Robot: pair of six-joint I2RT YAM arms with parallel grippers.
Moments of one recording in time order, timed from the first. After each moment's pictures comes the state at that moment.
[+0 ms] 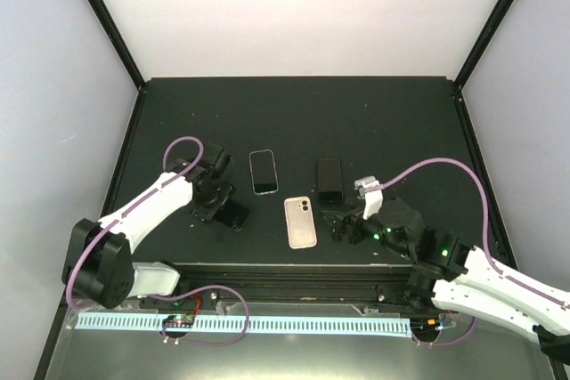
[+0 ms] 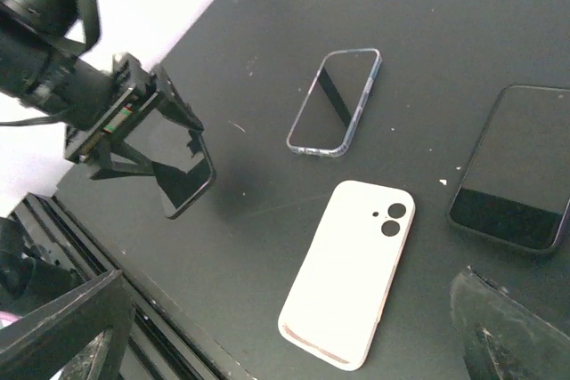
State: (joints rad) left arm -0.38 1.31 0.85 -0.93 -0.03 -1.50; right arm 1.05 0.57 0.57 -0.41 0.17 0.58
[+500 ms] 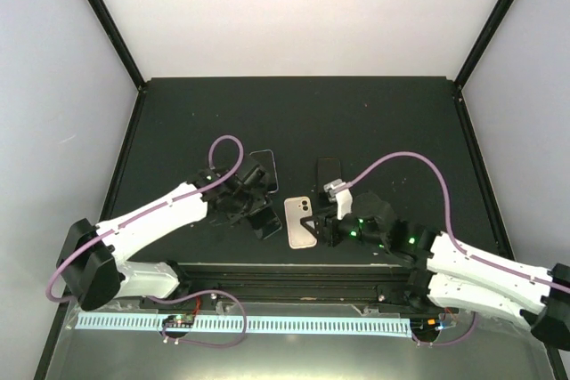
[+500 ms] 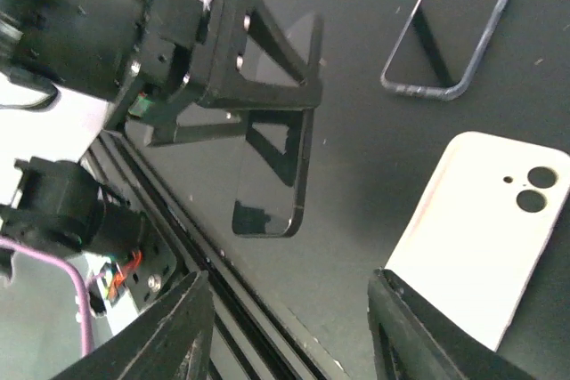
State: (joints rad) left arm -0.75 1.27 0.93 -0.83 -0.05 -1.31; right arm 1.04 0.81 0.56 -0.21 -0.05 0.62
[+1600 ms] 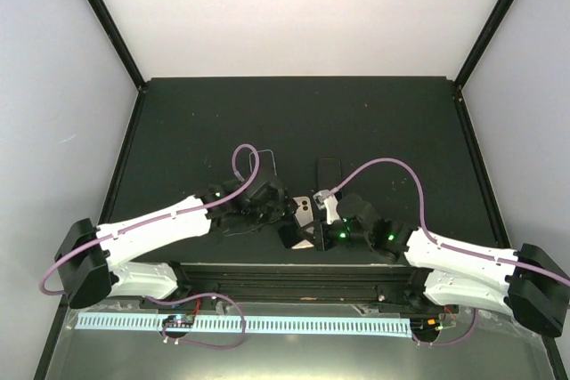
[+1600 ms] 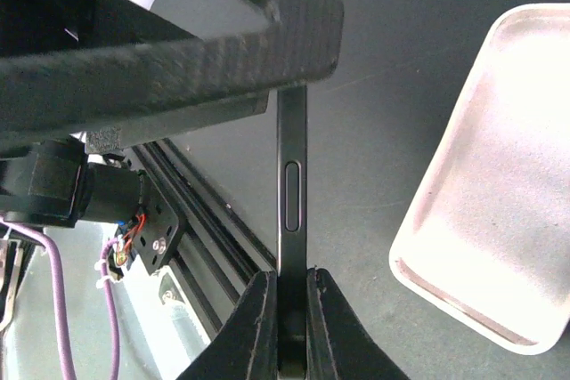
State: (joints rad) left arm -0.96 1.26 0.89 -0.61 -0.01 -1.31; right arm 1.01 1.03 0.46 -0.02 -0.24 0.75
